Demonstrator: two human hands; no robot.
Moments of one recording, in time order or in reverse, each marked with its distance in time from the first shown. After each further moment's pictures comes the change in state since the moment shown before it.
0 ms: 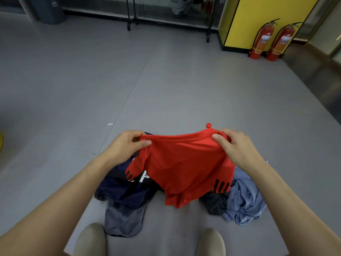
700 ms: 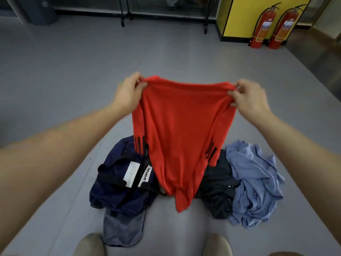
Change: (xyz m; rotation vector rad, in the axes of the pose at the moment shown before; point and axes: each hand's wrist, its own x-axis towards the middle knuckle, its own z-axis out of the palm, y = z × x) left_hand 0.149 0.061 -0.019 0.433 0.437 0.247; right_hand 0.129 0.036 -0.038 0.061 0.254 0.101
